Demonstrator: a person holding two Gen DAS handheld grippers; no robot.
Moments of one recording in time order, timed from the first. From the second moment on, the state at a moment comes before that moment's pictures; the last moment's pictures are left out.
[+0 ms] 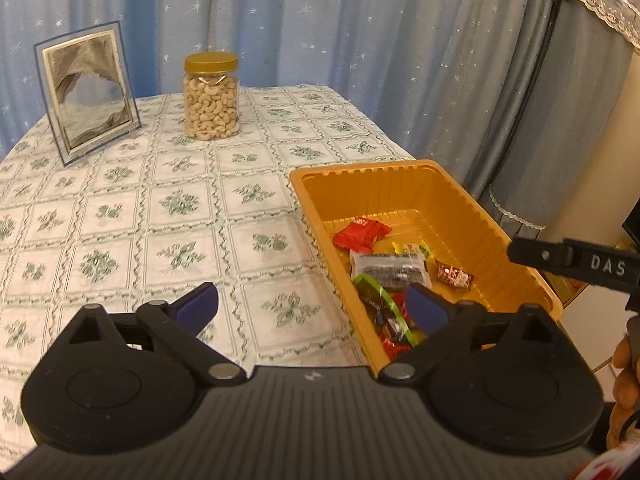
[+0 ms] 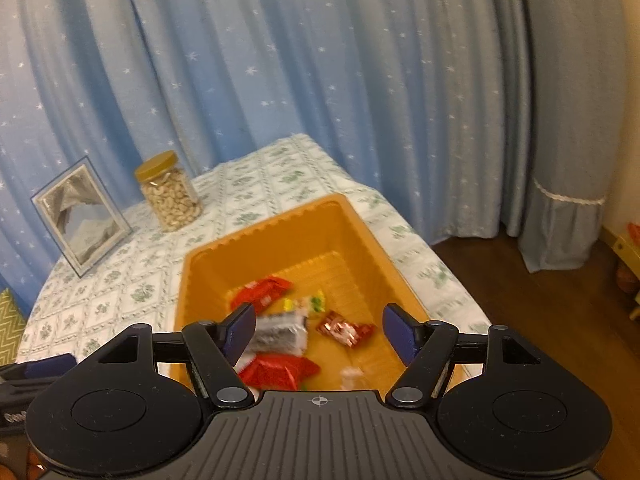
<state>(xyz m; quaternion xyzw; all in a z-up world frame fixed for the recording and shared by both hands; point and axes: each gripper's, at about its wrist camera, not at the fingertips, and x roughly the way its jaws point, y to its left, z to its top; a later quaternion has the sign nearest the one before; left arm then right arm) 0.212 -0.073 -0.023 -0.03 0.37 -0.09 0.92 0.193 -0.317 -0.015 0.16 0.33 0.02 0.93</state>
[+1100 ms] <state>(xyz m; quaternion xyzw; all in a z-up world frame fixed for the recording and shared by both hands) 0.065 -0.056 0.032 -0.06 0.37 -0.04 0.93 0.050 -0.283 0.033 0.07 0.37 0.02 0.93</state>
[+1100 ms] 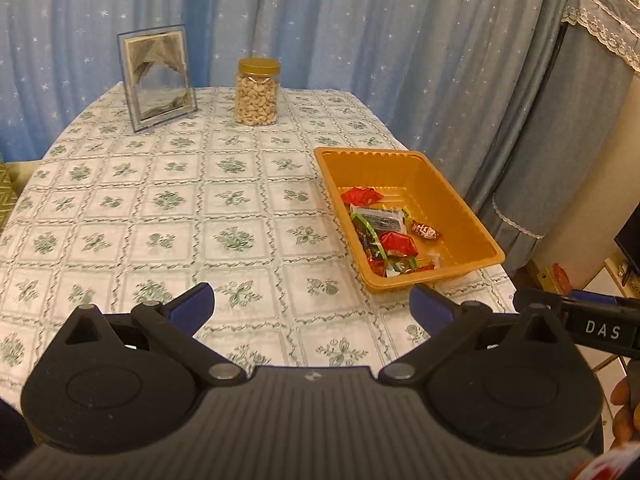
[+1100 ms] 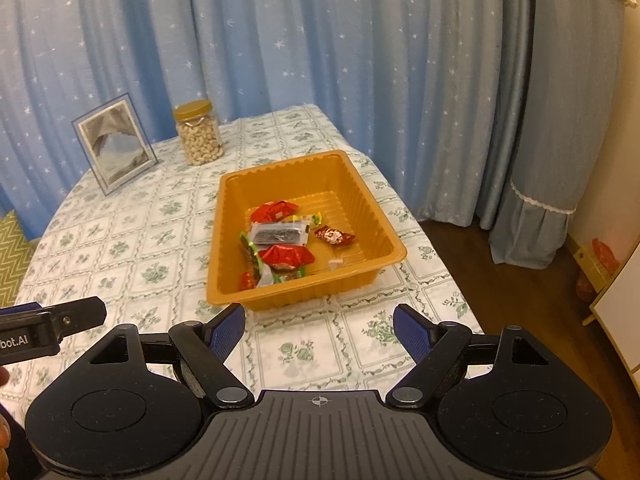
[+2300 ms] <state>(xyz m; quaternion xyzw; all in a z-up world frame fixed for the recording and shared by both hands) -0.013 -0.062 0.060 -0.03 0.34 -0.02 0.94 -0.021 -0.265 0.059 0.06 0.33 0.06 0.94</state>
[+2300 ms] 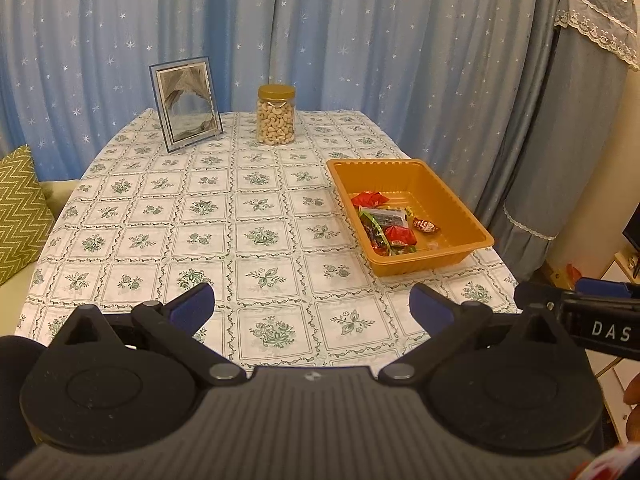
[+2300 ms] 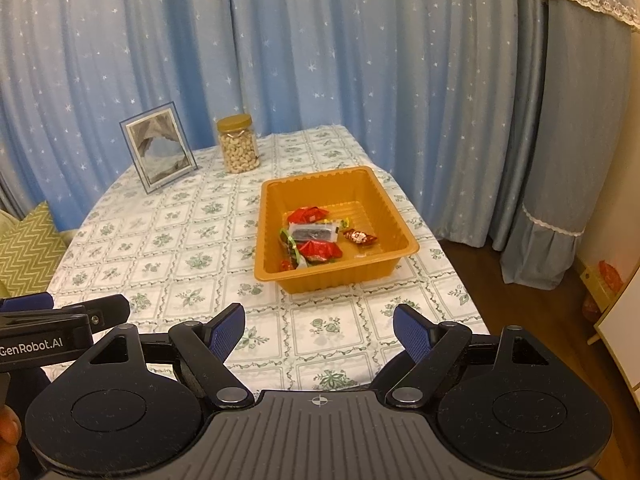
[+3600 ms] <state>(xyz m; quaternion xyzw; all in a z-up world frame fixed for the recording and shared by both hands) -0.012 -0.064 0.057 -0.03 0.34 -0.02 0.94 -0.021 -0.265 0.060 0.06 0.33 0.06 0.94</state>
